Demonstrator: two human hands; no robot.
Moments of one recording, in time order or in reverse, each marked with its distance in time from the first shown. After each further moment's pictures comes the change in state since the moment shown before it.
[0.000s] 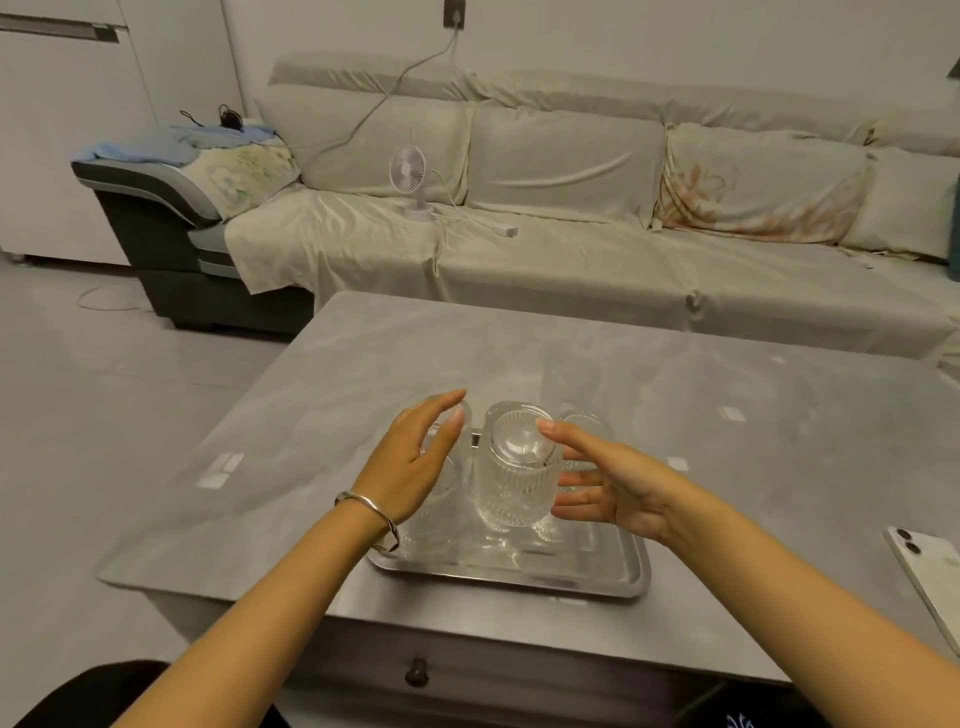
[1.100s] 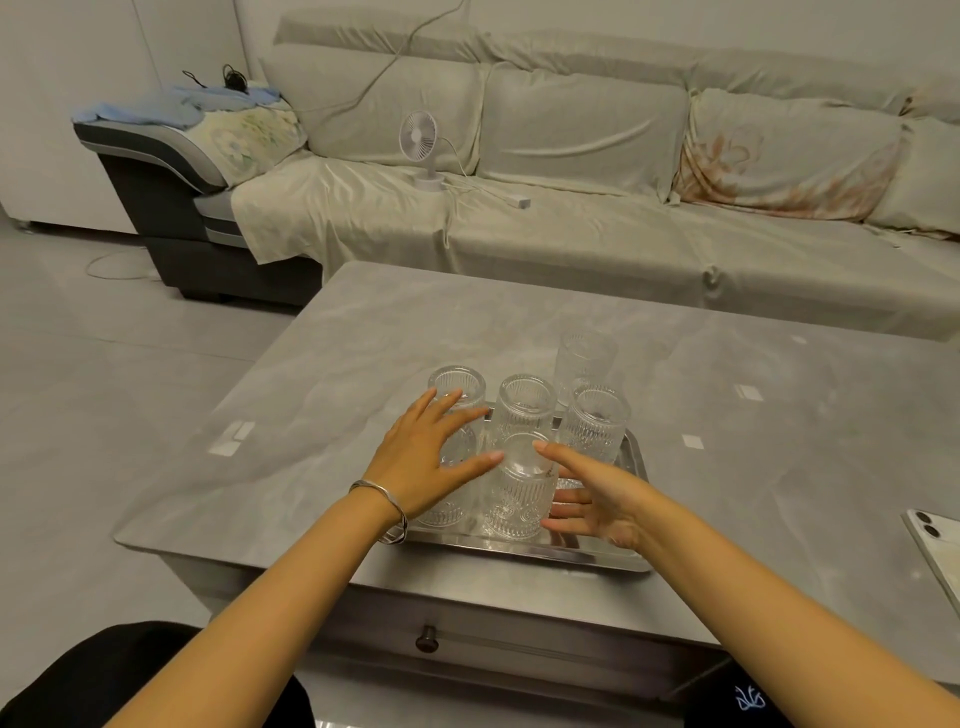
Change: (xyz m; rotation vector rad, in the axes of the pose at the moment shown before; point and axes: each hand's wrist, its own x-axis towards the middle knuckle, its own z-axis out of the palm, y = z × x) left_hand -0.008 -0.033 0.009 0.421 -0.178 -0.038; right_hand 0.039 0.049 0.015 0.128 0.030 0.238
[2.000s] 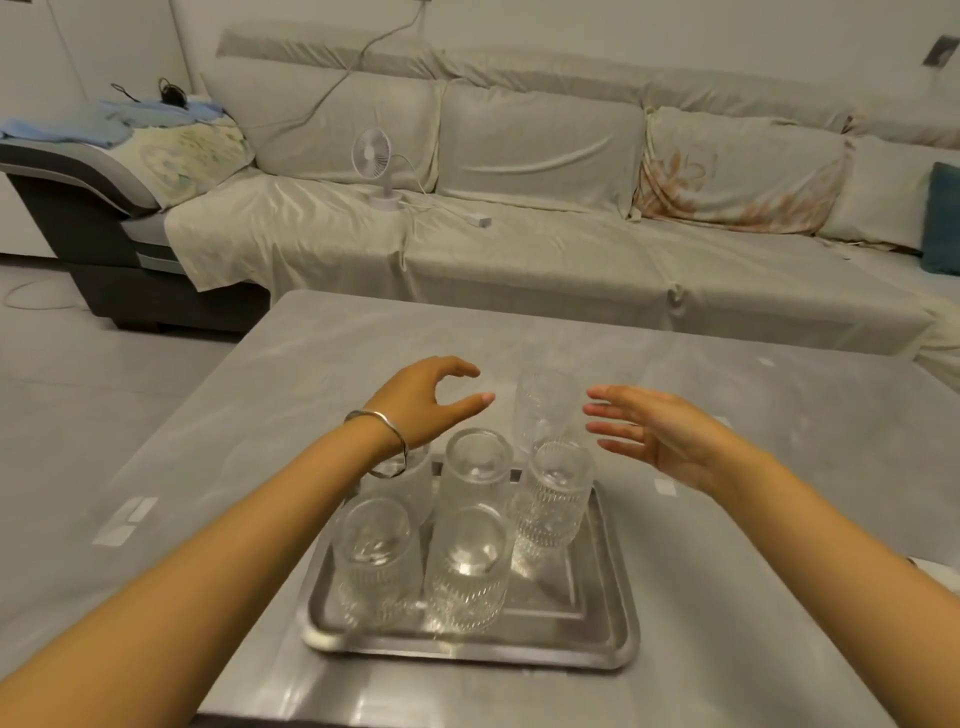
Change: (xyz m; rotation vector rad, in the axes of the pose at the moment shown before) left_hand 0.133 0.035 -0.025 -0.145 0.006 0.078; right_hand 0.015 -0.105 -0.098 -0.023 0.161 -0.375
